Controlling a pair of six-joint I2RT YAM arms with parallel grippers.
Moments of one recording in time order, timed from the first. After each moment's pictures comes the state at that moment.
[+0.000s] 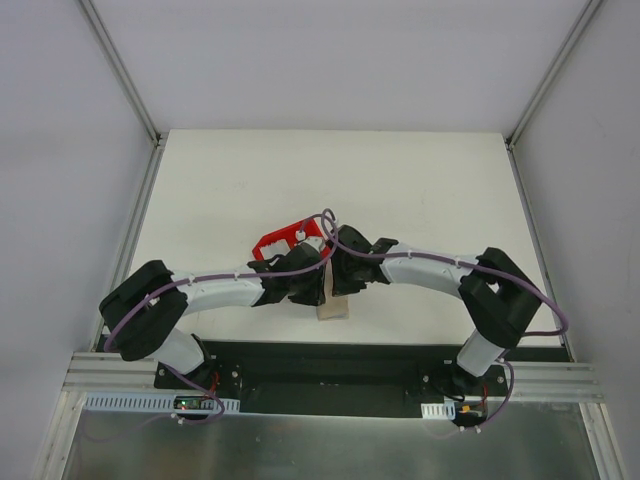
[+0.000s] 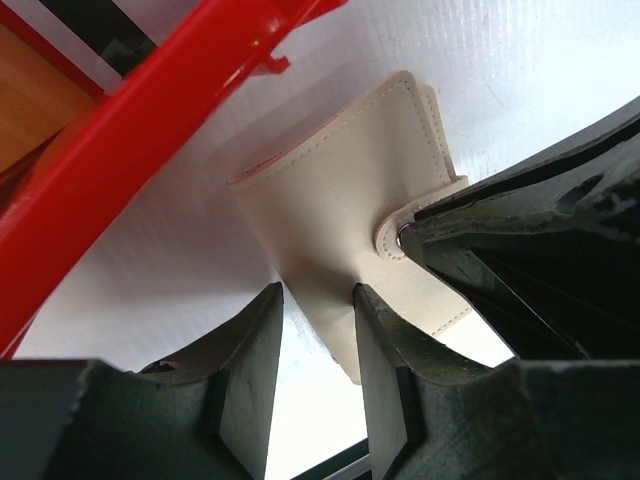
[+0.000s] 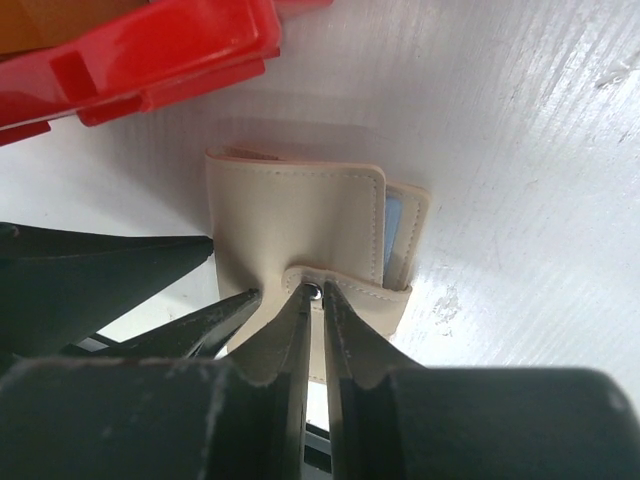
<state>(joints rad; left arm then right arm) -0.92 1.49 0.70 -0.16 -0.01 -0.70 0.91 1.68 1.01 -0.46 -0.01 0.71</state>
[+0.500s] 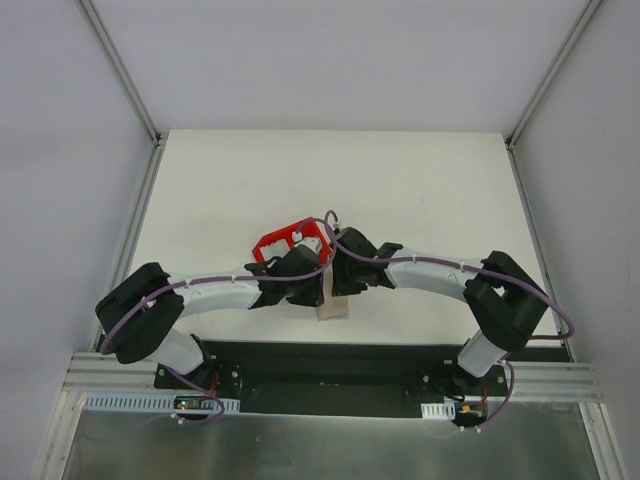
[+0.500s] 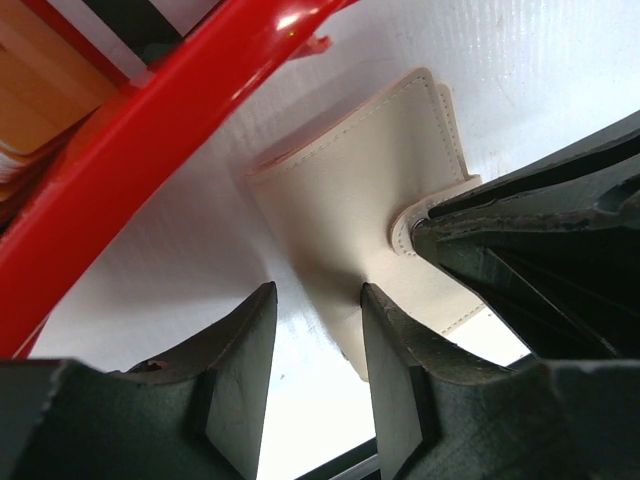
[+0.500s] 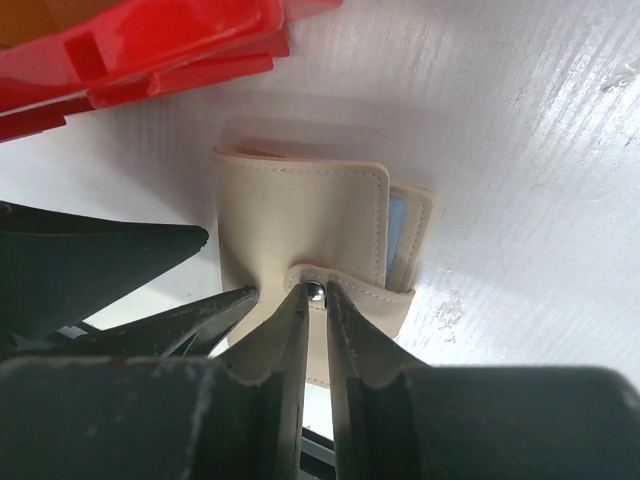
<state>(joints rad) -0.92 1.47 0.68 -0.15 -0.03 -0.72 0.91 1.64 0.94 -0.37 -0.02 0.71</state>
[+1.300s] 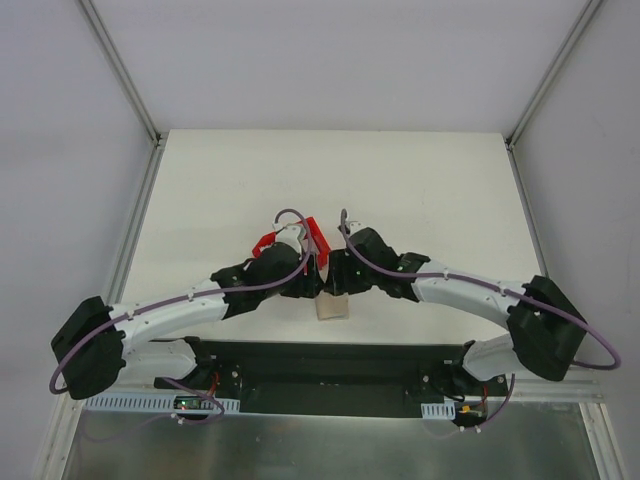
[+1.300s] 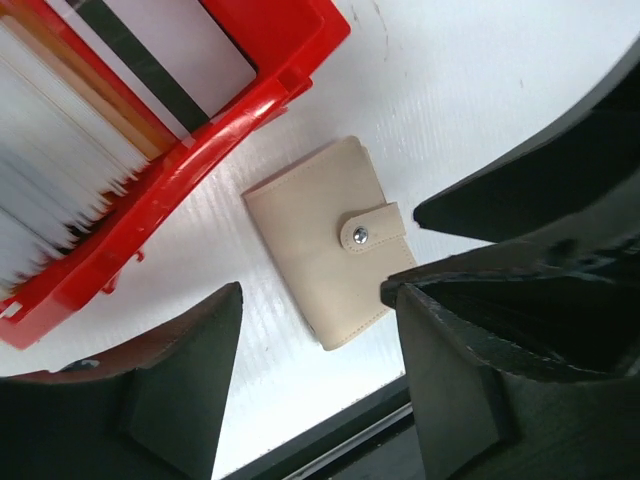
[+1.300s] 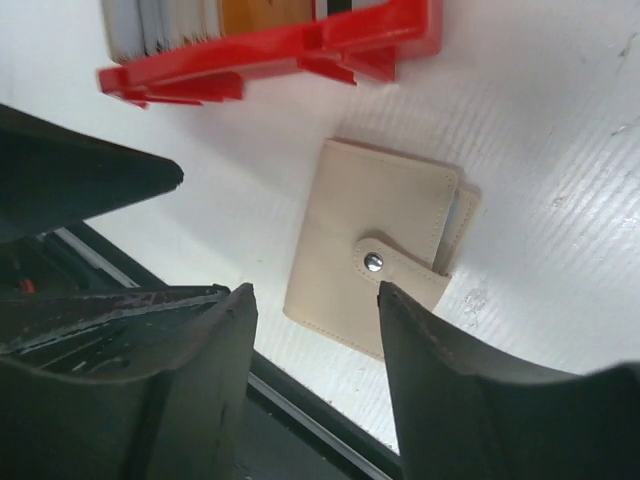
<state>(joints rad) -0.92 1.18 0.63 -0.17 -0.13 -0.71 0.92 1.44 0.82 -0.24 -0.07 0.65</state>
